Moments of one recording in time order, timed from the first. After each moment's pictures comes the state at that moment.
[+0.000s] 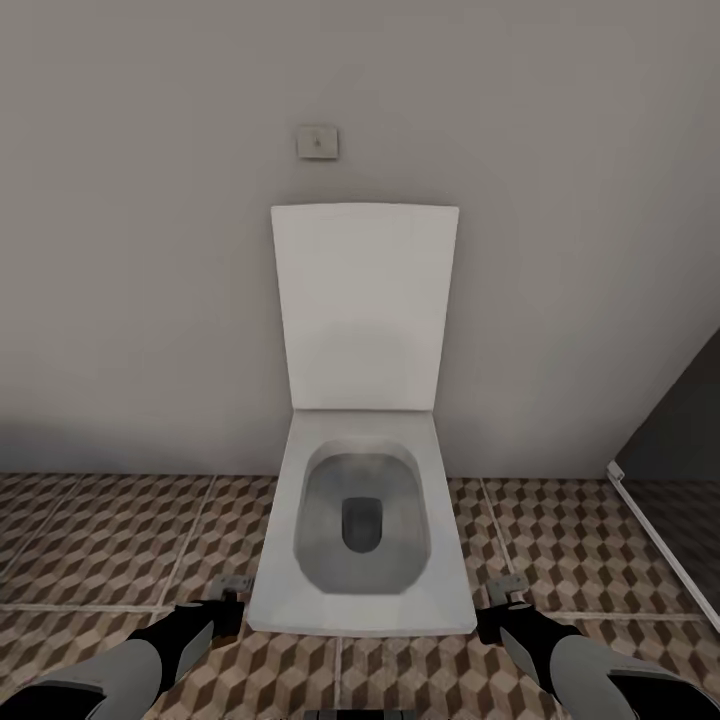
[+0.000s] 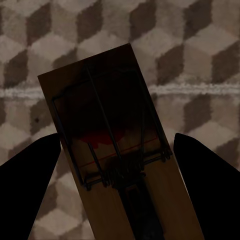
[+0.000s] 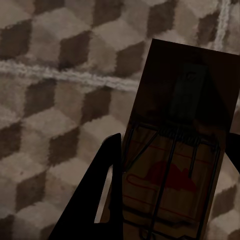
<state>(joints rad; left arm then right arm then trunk) -0.72 0.06 -0.12 -0.06 0.06 0.11 0.00 -0.75 -0.04 -0.06 0.01 0.23 0.11 -0.04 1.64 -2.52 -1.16</state>
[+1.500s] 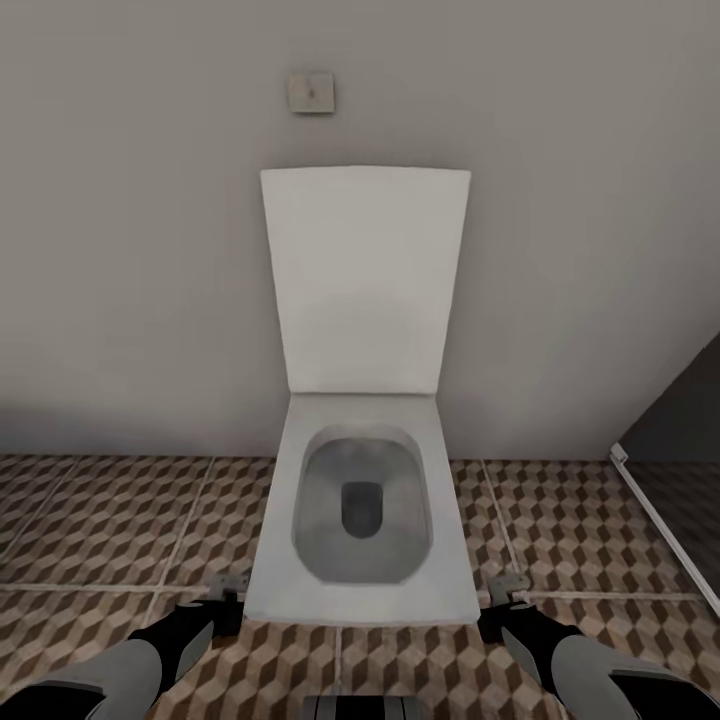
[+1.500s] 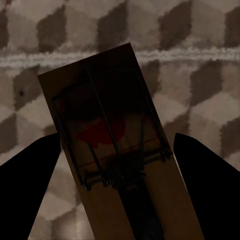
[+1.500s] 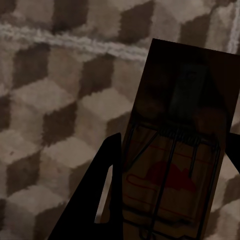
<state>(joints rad) -0.72 0.06 -0.12 -0.06 0.06 0.11 0.00 -0.75 -0.04 -0.06 0.01 0.23 0.11 -0.04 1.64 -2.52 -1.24</state>
